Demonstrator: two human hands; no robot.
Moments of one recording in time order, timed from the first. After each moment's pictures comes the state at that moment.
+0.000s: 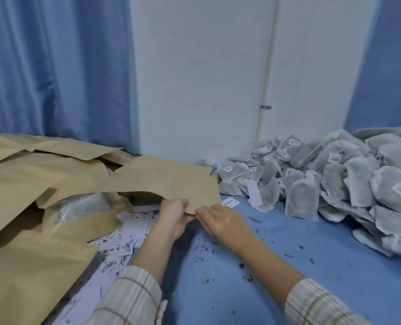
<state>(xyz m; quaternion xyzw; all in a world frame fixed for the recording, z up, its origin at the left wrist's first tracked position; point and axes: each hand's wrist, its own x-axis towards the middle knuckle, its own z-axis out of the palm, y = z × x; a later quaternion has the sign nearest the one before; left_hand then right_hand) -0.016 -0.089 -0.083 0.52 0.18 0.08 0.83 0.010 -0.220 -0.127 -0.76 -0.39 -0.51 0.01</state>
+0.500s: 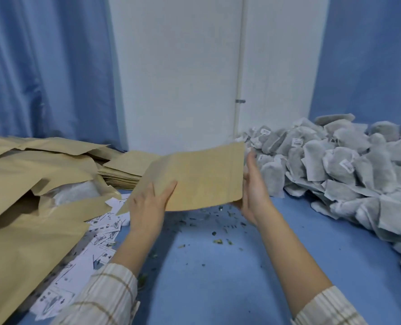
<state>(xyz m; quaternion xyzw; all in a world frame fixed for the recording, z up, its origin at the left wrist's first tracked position) -0.085 -0.092 -0.111 0.97 0.05 0.25 -0.03 -0.068 -0.305 -0.062 -0.55 -0.08 0.05 0.83</state>
